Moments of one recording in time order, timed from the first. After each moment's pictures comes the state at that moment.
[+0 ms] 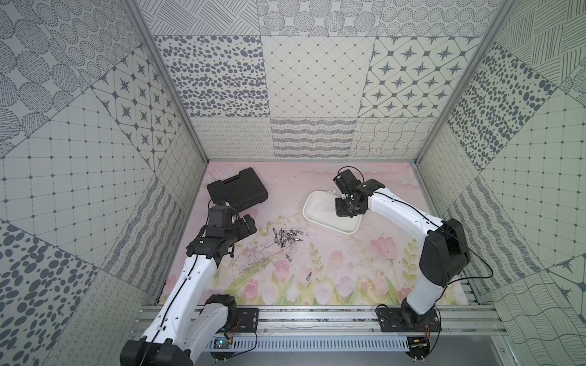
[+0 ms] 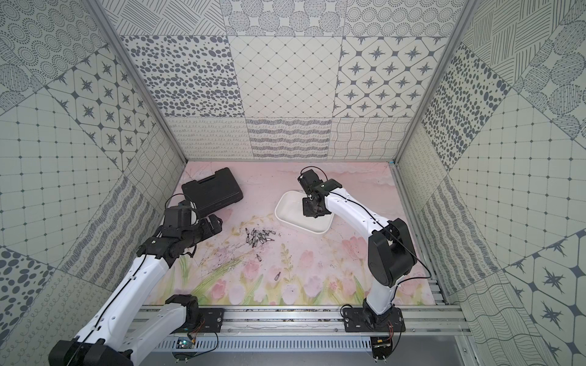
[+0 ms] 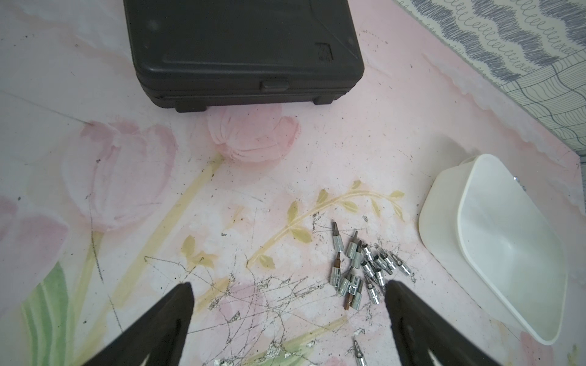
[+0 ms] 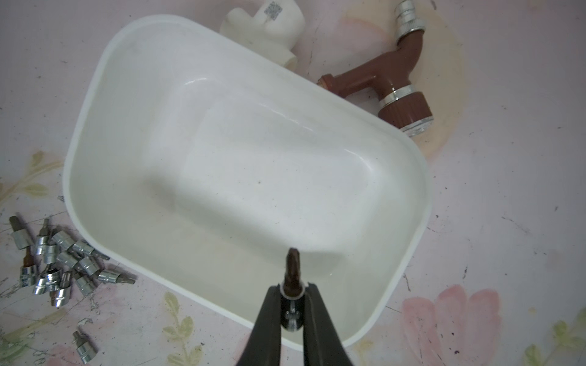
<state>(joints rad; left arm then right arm) -0.03 0.93 0.73 -0.61 0.03 -0.50 0.56 1.76 1.48 -0.93 0.18 0.45</state>
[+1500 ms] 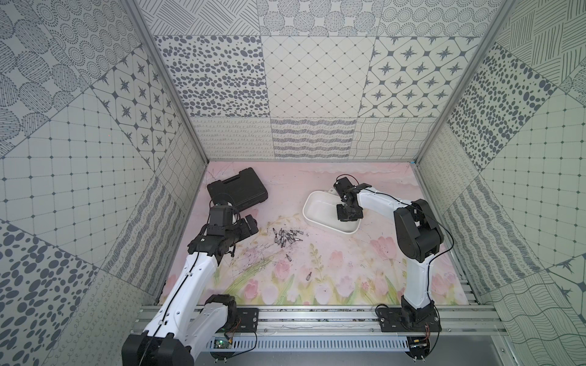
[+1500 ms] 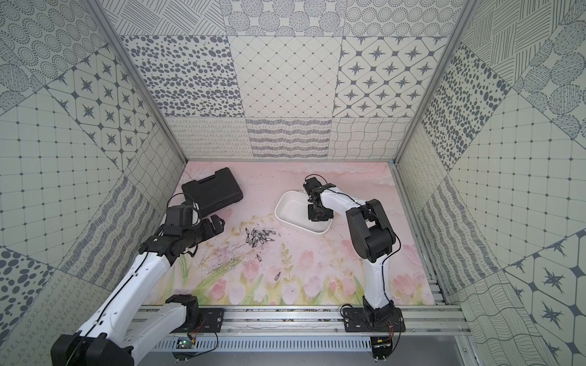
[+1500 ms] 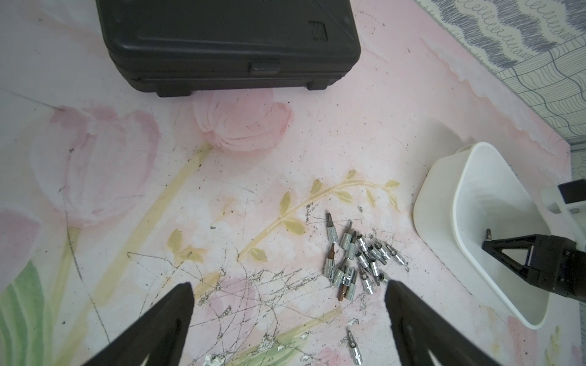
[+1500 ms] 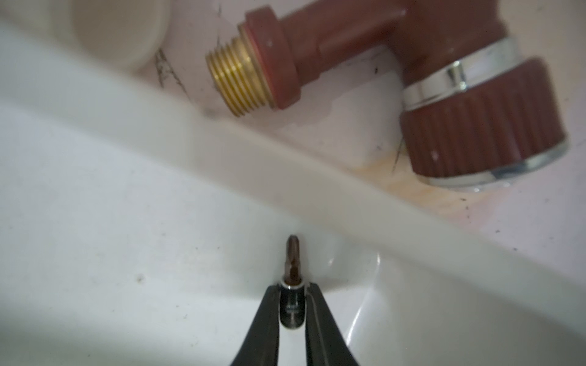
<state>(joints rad) -0.03 0.96 0.73 -0.61 0.08 -0.50 0.46 2.02 1.44 -0.81 0.17 0.41</state>
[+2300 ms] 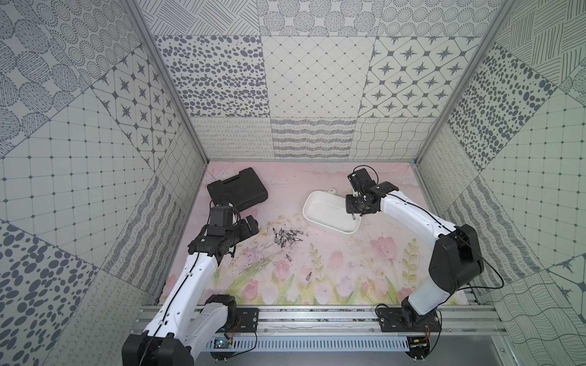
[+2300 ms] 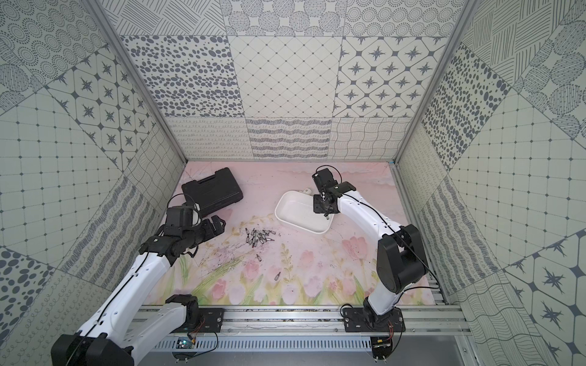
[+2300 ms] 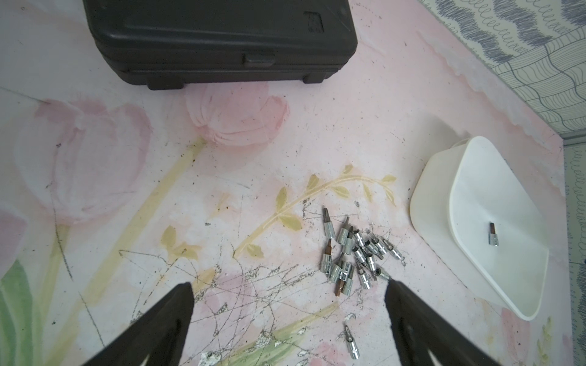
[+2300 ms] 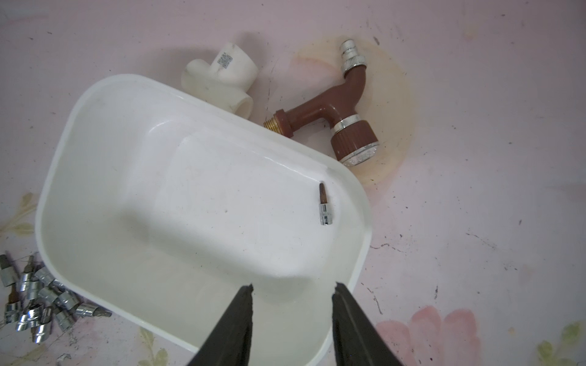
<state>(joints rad) -0.03 0.96 0.72 -0.61 0.10 -0.50 0.46 1.62 1.33 -0.80 0.17 0.41</state>
